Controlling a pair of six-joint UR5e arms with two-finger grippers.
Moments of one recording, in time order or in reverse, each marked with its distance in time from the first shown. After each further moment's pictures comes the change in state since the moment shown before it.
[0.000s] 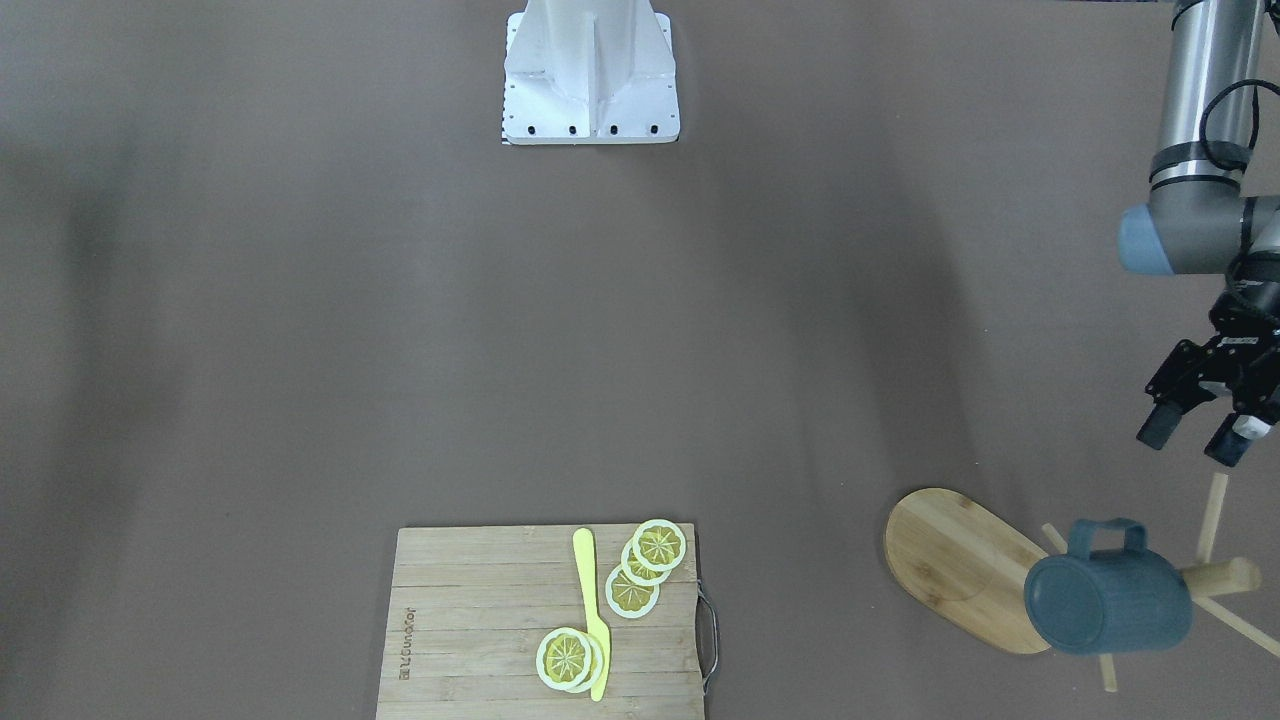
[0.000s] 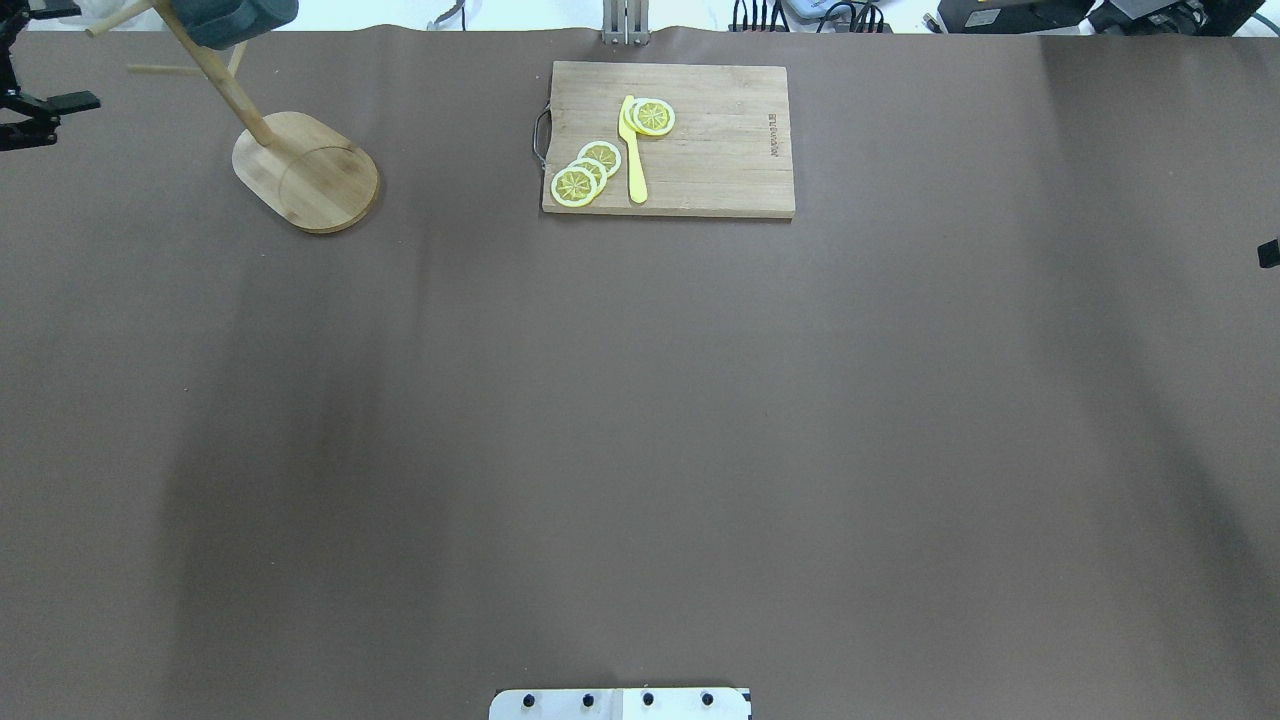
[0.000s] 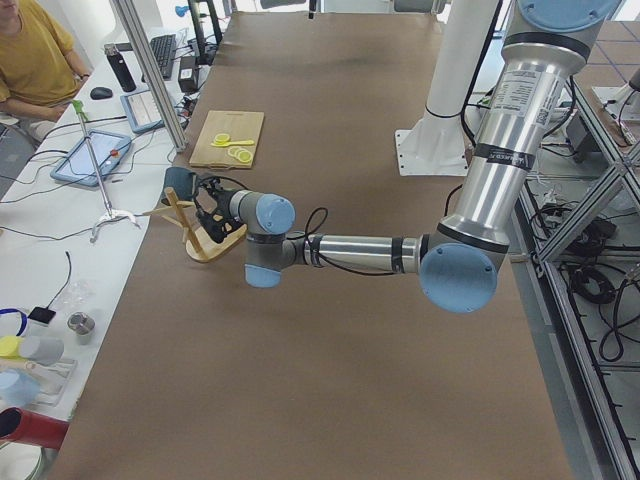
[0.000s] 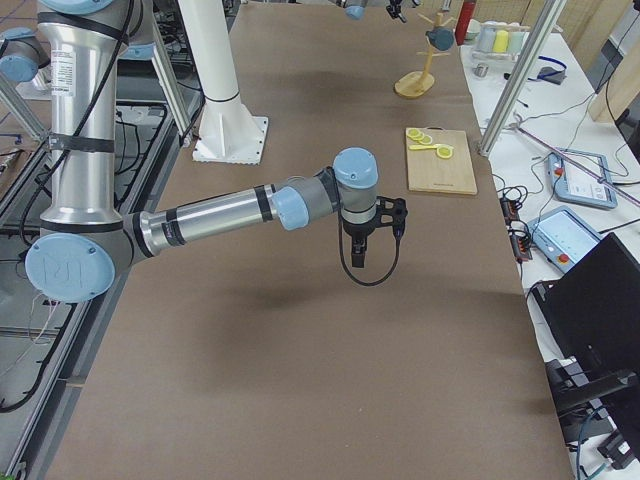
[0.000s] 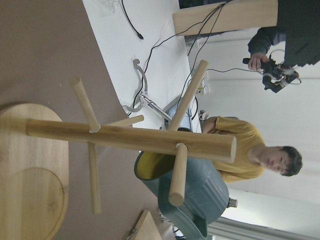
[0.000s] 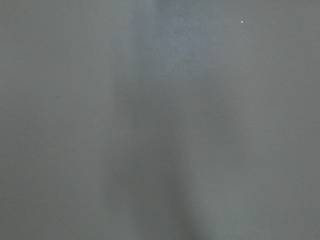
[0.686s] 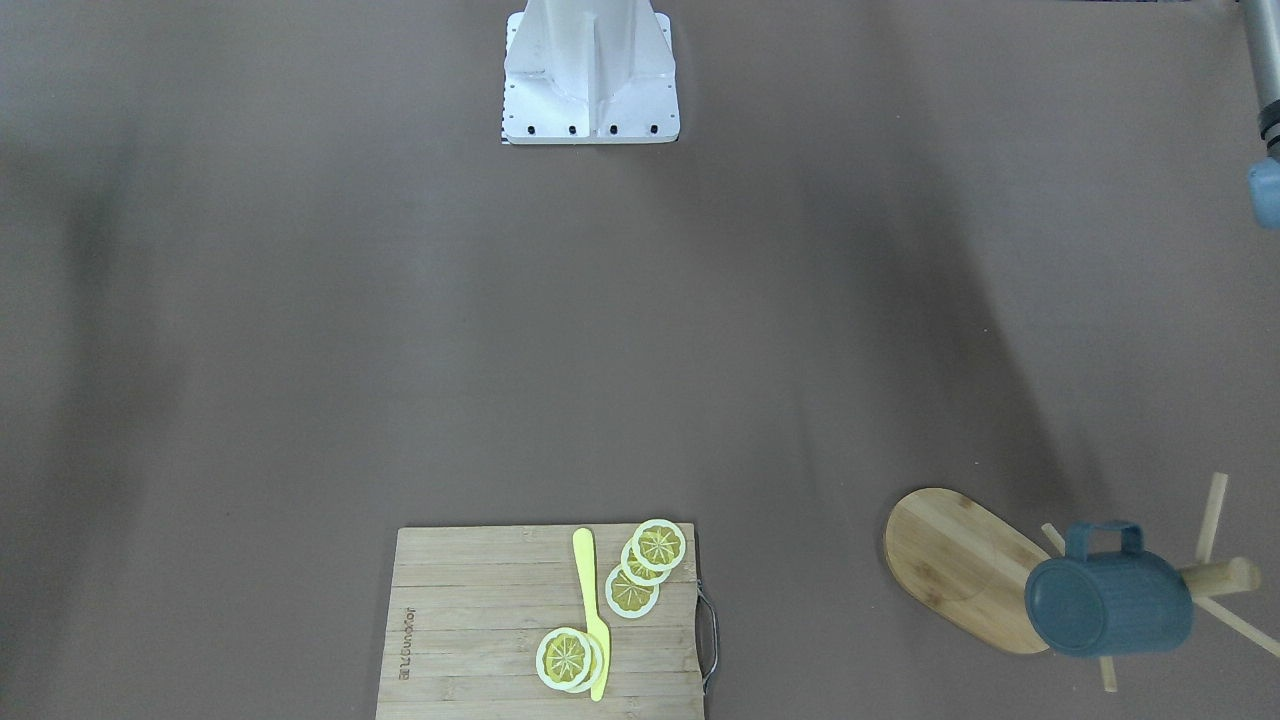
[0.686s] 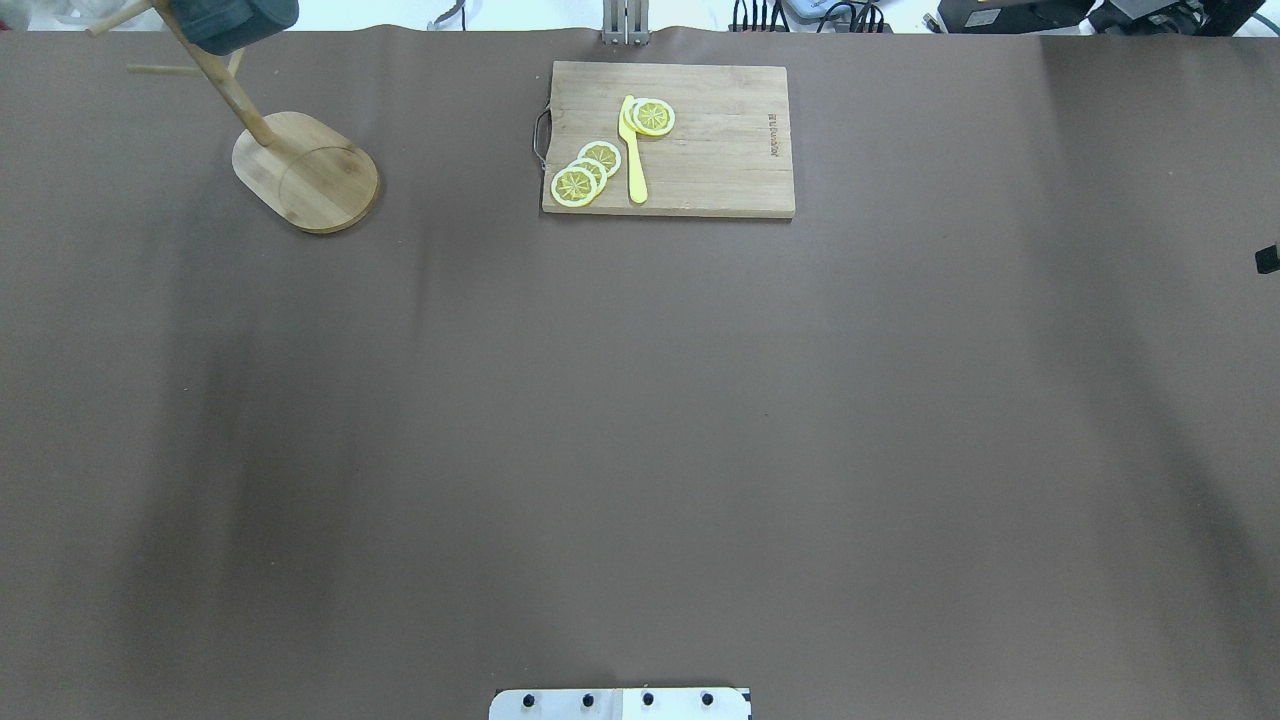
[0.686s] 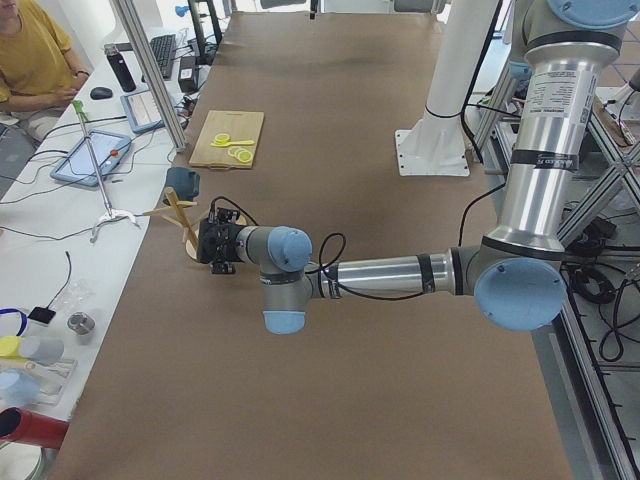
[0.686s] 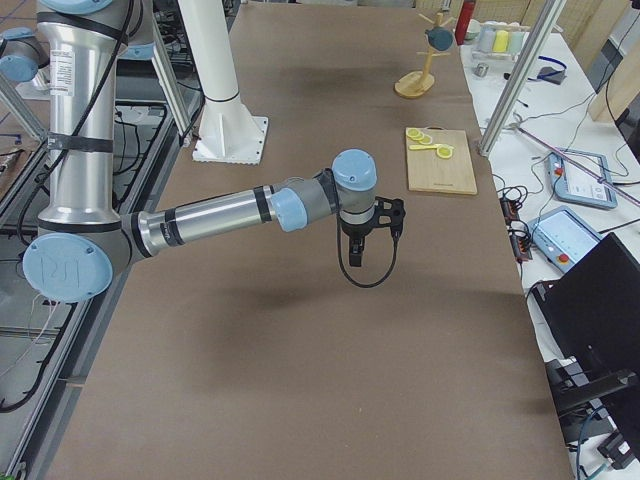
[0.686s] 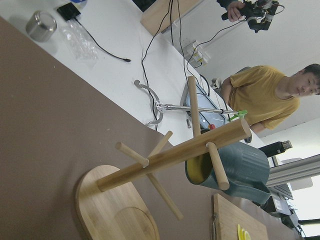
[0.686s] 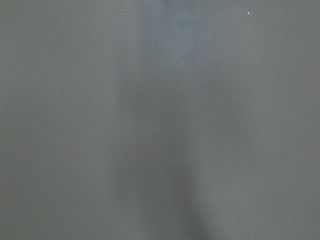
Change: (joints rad) left arm -0.186 0.121 -0.017 0.091 -0.064 0.877; right arm 0.000 -0.008 -0.001 0.006 0.019 0.001
